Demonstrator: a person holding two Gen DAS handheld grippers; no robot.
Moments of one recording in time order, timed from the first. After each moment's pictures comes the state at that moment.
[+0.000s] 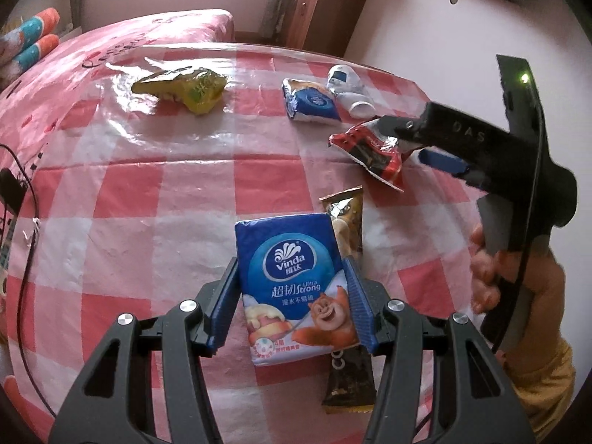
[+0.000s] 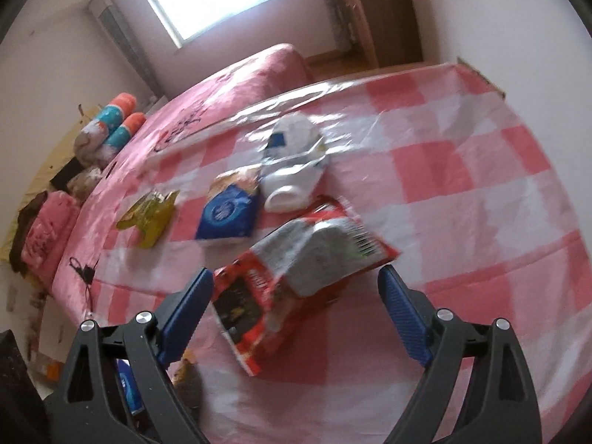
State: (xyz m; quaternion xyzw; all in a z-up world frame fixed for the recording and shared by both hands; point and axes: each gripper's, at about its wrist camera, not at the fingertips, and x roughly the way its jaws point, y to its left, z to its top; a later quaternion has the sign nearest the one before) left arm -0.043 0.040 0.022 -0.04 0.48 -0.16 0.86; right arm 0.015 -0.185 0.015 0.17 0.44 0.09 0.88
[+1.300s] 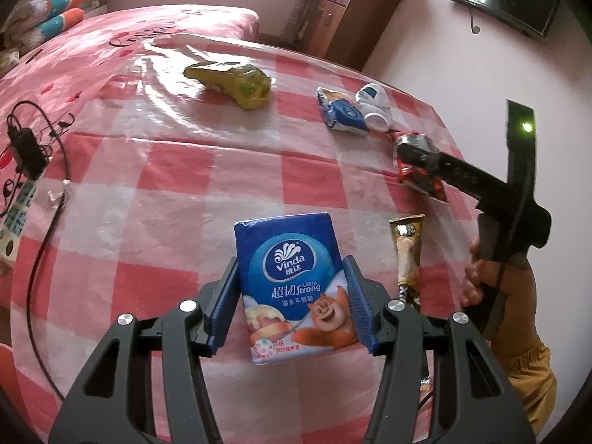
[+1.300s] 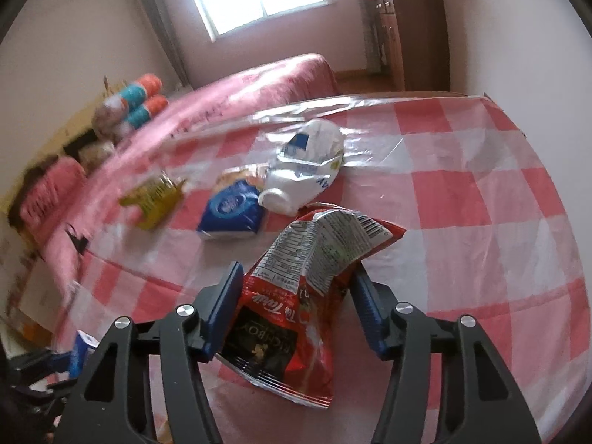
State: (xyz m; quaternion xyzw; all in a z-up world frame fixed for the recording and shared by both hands) left arm -0.057 0.078 0.026 -0.09 0.47 -0.14 0.86; right arm 0.010 -0.187 0.010 0.11 0.40 0.13 0.90
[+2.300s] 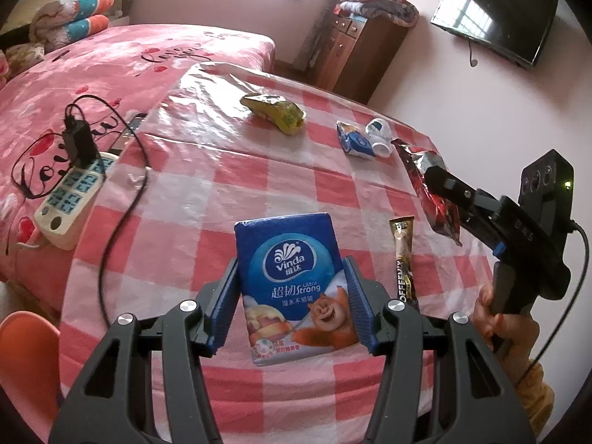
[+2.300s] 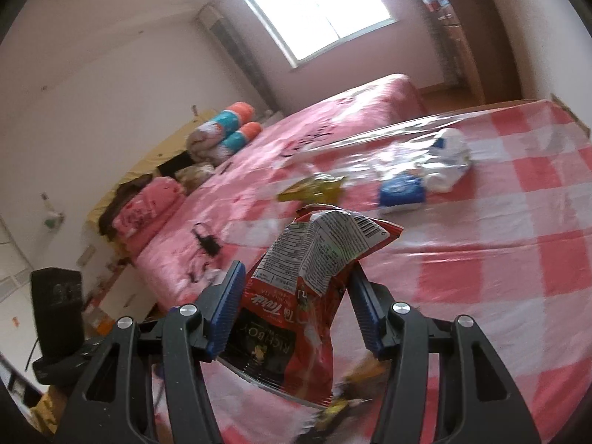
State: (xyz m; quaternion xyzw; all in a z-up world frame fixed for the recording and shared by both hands) left arm -0.118 0.132 0.057 -0.12 0.42 -0.12 0.89; right arm -0.083 -0.129 0.059 0.19 0.33 0.31 0.87
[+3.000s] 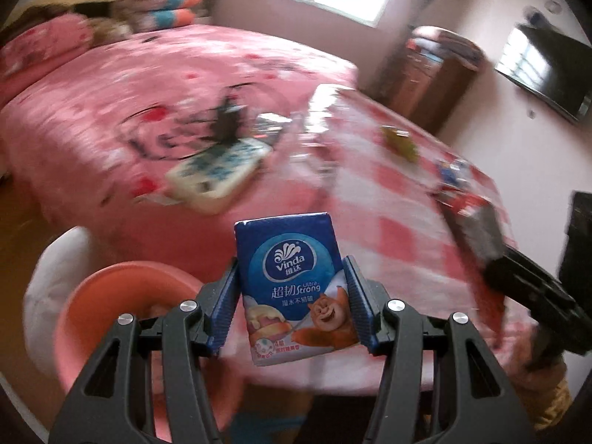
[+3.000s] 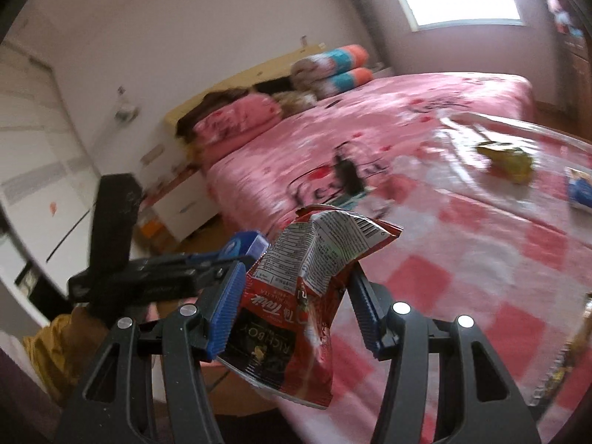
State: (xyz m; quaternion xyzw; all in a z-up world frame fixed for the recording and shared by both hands) left arm -0.198 0.284 0.051 -0.17 0.41 0.03 0.90; right arm -0.171 0.049 0.080 0.04 0.35 0.49 0.80
